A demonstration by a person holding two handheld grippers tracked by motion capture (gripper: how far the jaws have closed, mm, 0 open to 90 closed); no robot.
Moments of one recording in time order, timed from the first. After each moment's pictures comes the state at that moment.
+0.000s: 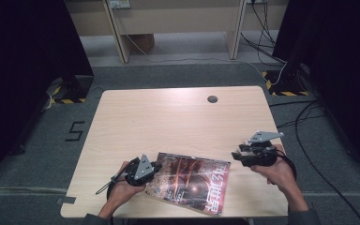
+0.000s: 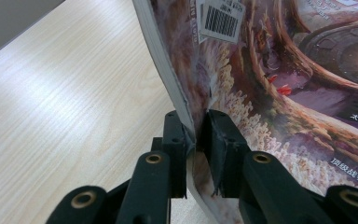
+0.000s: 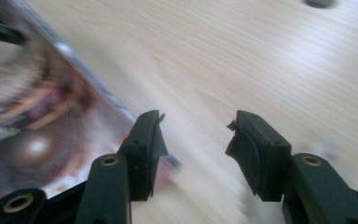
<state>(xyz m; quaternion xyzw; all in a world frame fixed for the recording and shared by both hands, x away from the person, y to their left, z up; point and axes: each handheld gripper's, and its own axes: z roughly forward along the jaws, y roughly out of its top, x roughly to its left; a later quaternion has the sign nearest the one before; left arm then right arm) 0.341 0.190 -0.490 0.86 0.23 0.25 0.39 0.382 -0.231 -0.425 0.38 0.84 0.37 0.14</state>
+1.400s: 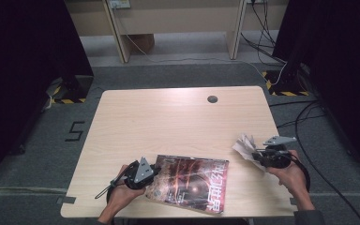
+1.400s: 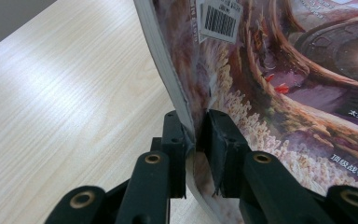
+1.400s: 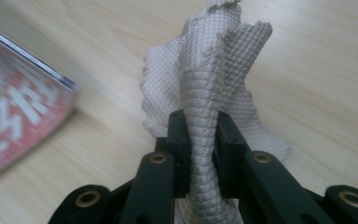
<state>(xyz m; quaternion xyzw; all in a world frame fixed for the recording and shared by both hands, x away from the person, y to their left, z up) 0.331 0.190 -0.489 0.86 0.25 0.26 0.38 0.387 -0.274 -0.455 0.43 0.82 0.33 0.16</state>
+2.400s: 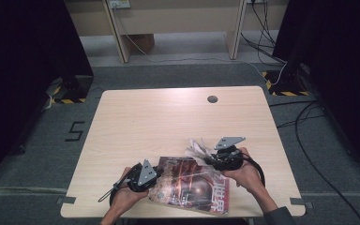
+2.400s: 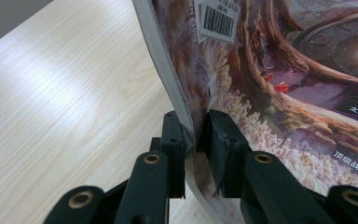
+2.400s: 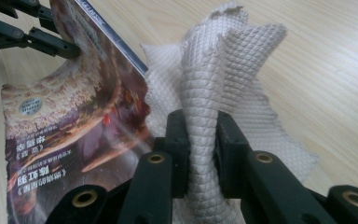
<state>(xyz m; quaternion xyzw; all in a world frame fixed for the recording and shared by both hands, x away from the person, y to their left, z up) 0.324 0.179 -0.492 0.85 0.25 0.26 0.37 0.383 -0.134 -0.446 0.30 0.87 0.39 0.09</state>
